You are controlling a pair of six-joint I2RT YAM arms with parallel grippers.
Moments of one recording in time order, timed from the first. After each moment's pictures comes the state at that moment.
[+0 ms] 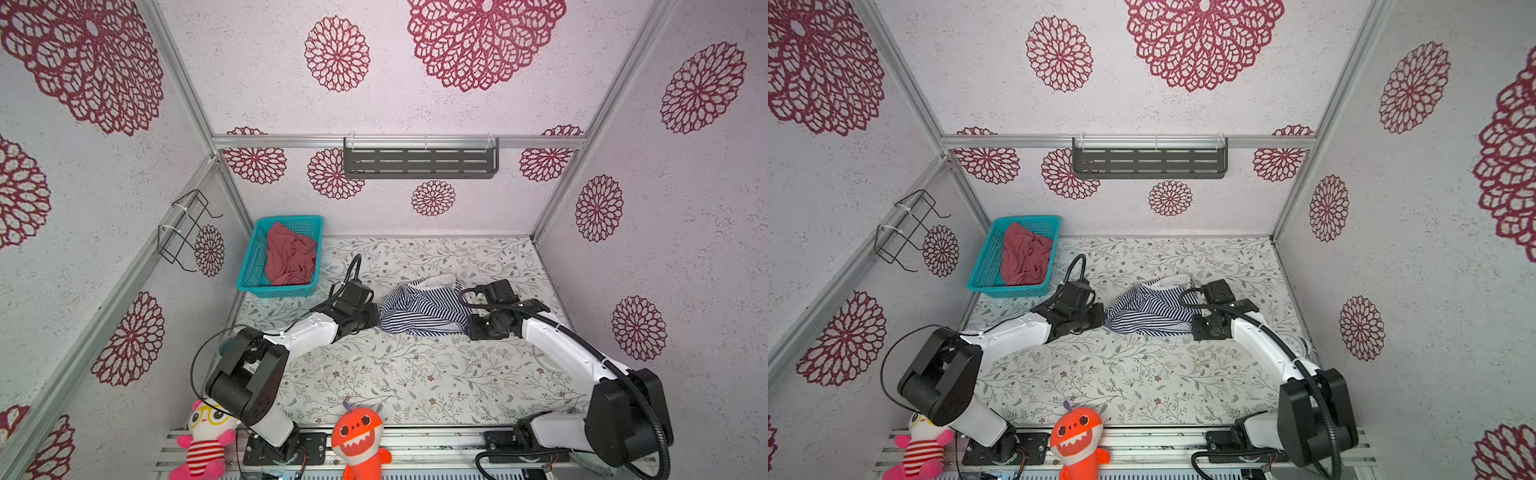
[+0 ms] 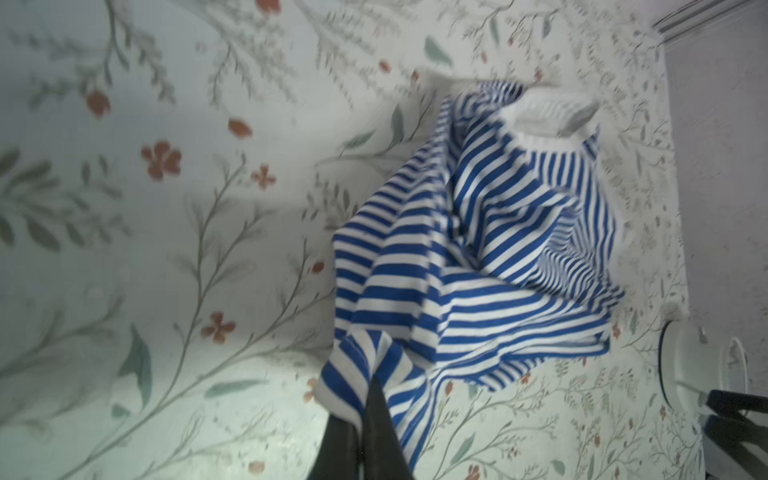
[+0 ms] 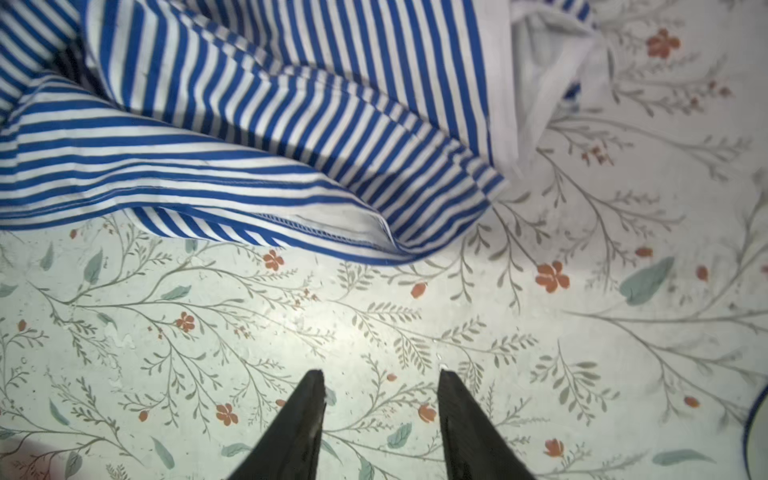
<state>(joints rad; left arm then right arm) -0.54 1.60 0.85 -0.12 0.07 -0.71 0.31 1.29 0.88 -0.76 -0.08 0.26</state>
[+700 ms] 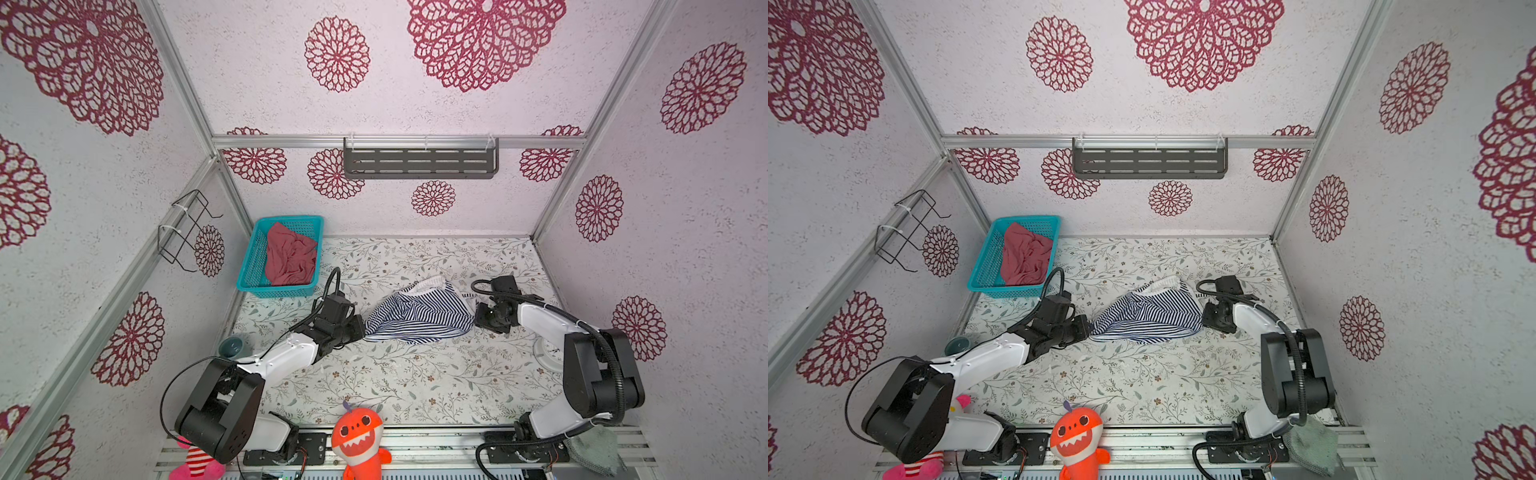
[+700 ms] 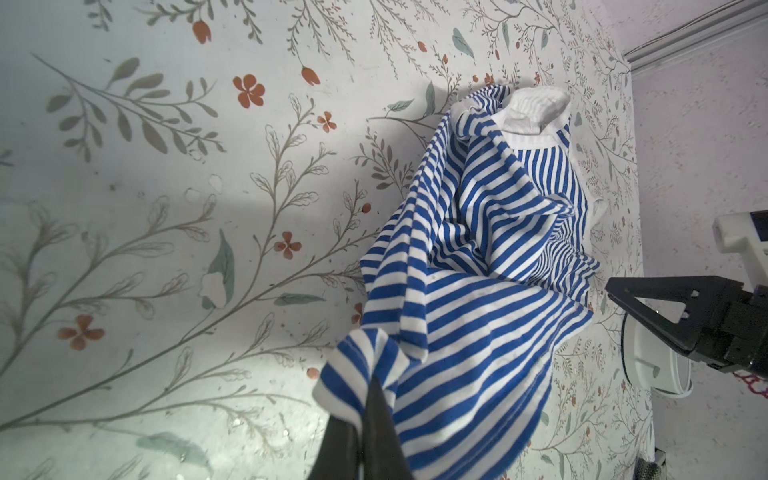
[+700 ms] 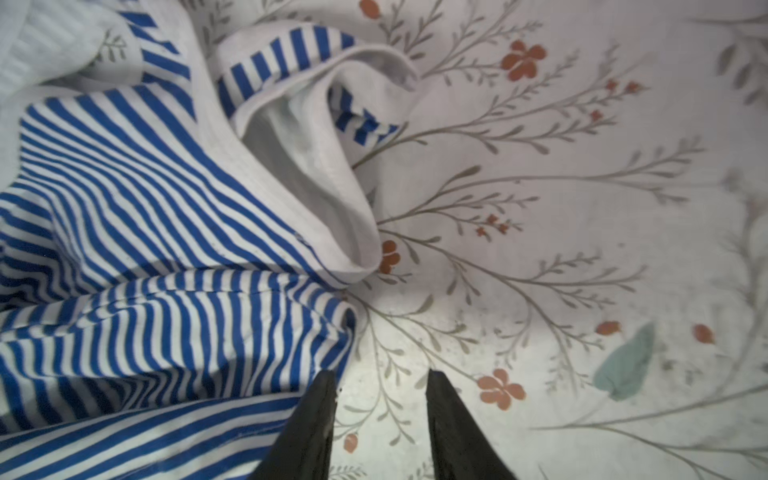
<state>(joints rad) -0.46 1.41 0.66 -0.07 0.15 -0.74 0.16 1.57 0.91 -0.49 -0.10 0.43</state>
